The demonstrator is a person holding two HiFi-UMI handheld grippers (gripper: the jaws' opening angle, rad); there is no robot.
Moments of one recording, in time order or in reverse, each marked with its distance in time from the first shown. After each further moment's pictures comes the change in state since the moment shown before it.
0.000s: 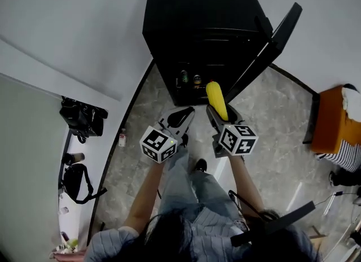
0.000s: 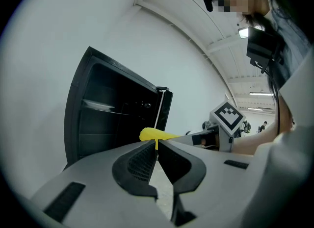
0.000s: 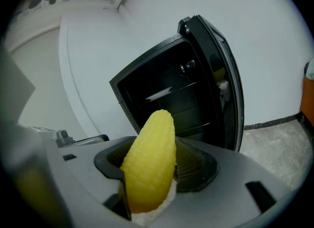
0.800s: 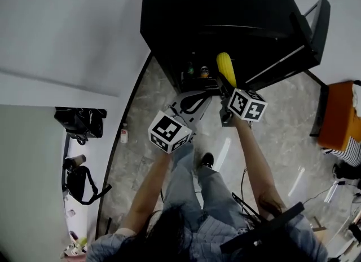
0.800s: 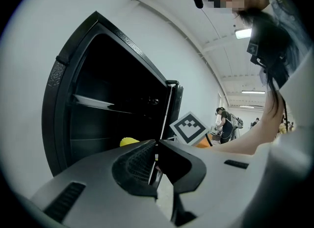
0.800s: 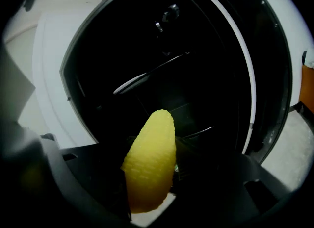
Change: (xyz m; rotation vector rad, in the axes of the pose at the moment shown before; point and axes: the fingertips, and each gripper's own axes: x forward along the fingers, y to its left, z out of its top) left arm 0.066 0.070 -0.001 0.041 0.009 -0.098; right arm 0.155 -0.082 0.018 0.088 0.007 -0.096
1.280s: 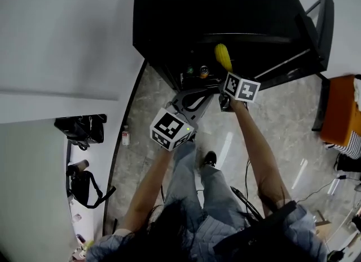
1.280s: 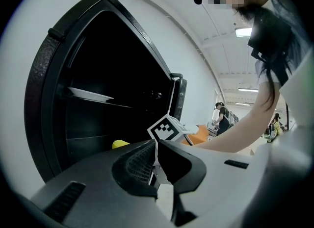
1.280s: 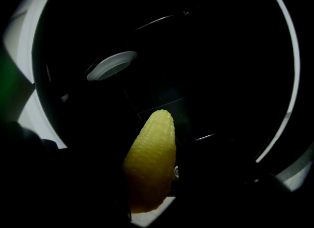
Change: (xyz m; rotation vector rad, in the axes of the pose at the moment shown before) left arm 0.022 0.024 -0.008 0.013 0.054 -0.047; right arm 0.075 -0.039 0.004 -0.044 0.067 -0.096
